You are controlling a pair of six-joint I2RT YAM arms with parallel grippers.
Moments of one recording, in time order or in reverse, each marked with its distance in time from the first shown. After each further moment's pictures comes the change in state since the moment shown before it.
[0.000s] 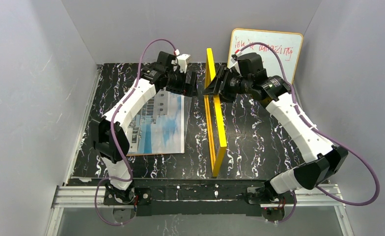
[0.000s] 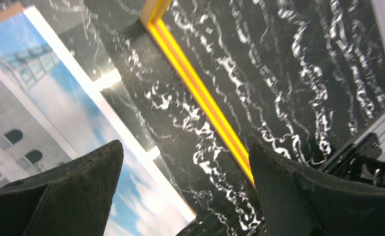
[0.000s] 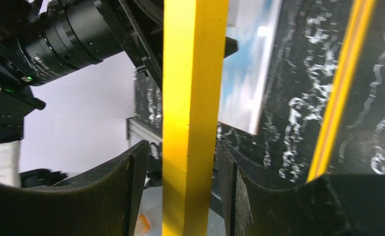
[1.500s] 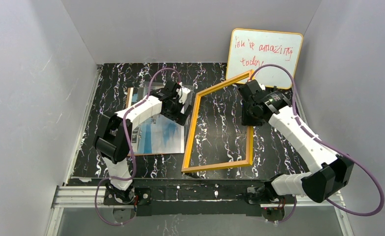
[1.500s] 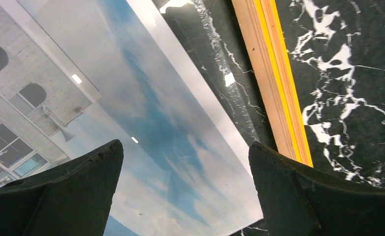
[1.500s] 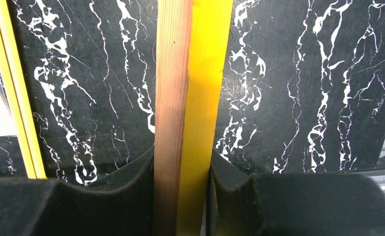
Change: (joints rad) left arm -0.032 0.003 -0.445 0.113 -0.247 0.212; right arm -0.007 -0.137 -0.281 -0.423 0.638 -0.325
